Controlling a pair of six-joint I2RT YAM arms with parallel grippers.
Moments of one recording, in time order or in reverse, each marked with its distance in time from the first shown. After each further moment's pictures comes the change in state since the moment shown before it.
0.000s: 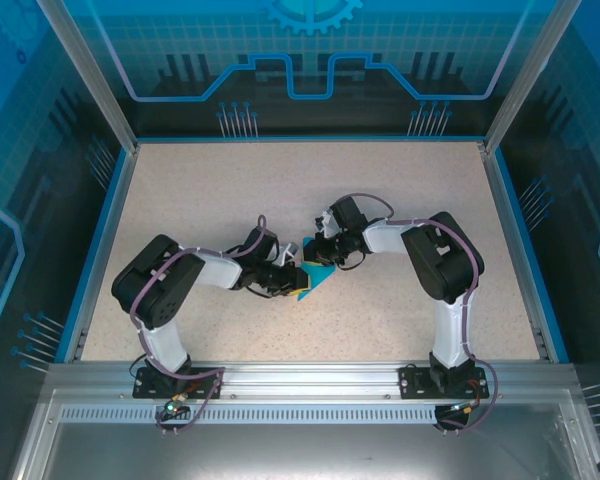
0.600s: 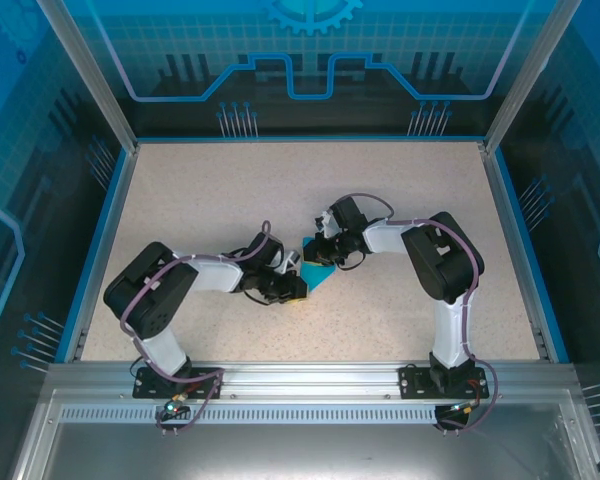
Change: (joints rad) left arm -0.058 -0.075 -0.001 -0.188 -0.091 0.076; right arm 0.000 -0.001 -0.001 0.000 0.001 -0.003
